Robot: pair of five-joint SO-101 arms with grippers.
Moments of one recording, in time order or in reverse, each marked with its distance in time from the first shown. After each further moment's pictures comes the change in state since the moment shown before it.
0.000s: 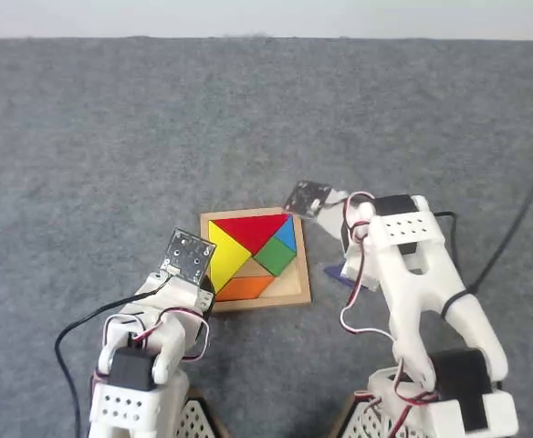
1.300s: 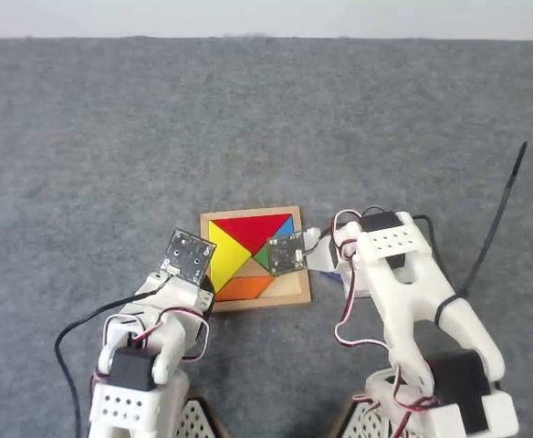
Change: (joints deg) left arm 0.0 0.0 0.0 0.0 0.0; right arm -3.8 -0.5 7.3 -8.4 26.4
